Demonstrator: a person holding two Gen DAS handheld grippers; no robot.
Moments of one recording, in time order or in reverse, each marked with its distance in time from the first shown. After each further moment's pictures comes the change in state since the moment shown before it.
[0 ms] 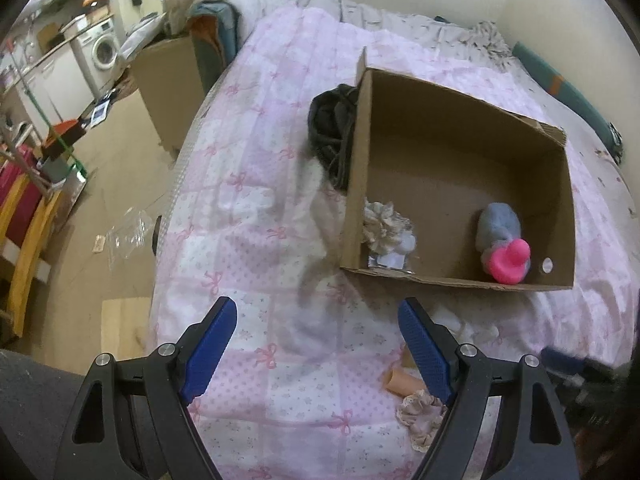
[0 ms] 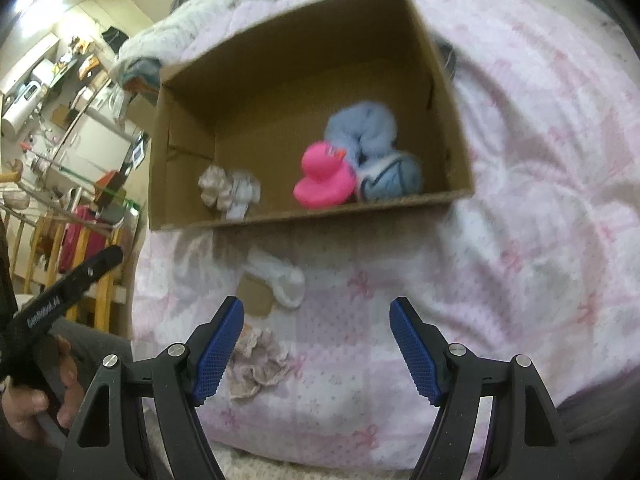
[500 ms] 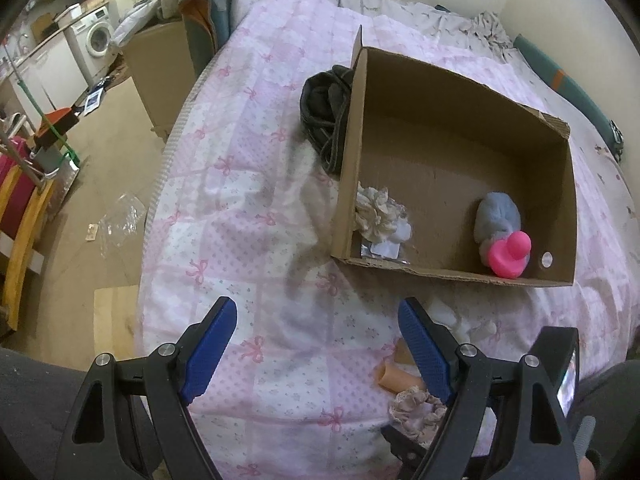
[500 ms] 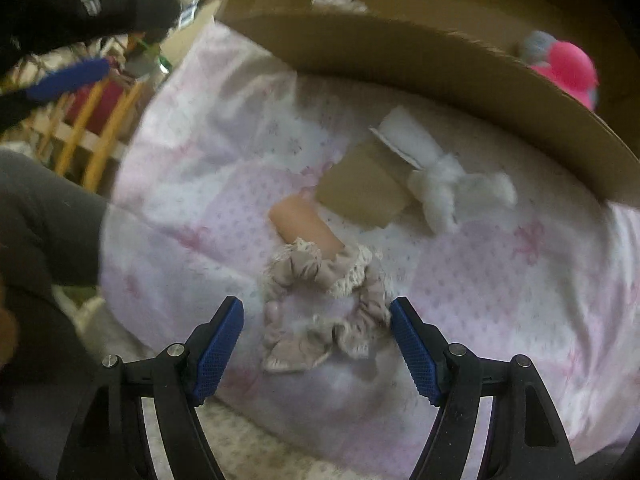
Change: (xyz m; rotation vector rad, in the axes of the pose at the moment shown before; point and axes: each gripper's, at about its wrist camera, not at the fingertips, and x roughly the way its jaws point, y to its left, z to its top) left arm 0.013 -0.005 -0.001 0.004 0.053 -0.024; right arm 0.102 0.090 -0.047 -0.395 0.315 -0.041
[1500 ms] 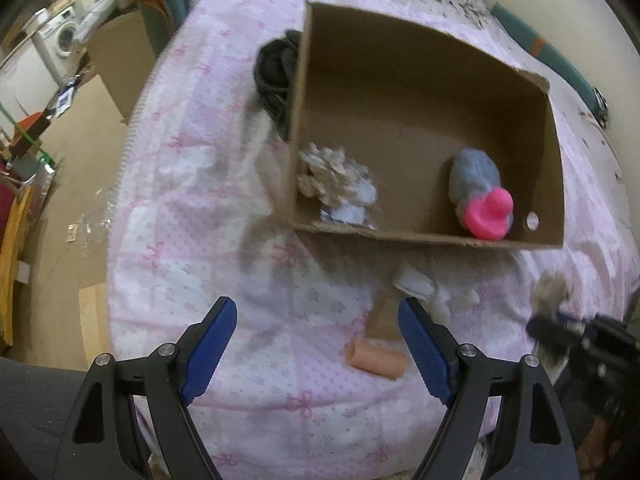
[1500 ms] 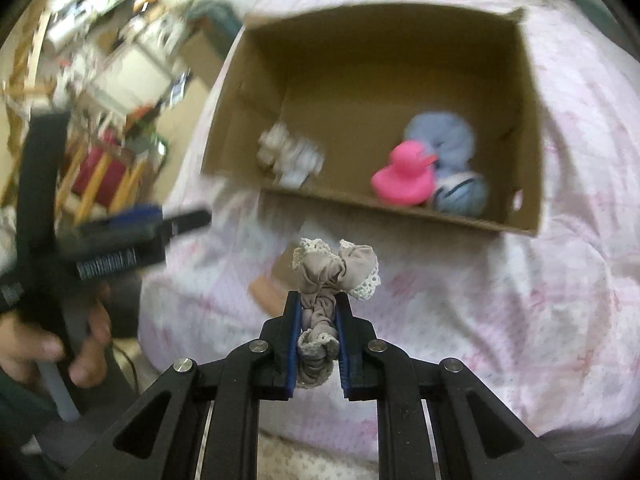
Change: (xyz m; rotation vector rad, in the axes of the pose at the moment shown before) left arm 0.021 -0.028 -0.010 0.087 0.107 -0.065; right arm -0.116 -0.069 -0.013 0.157 -0.276 0.041
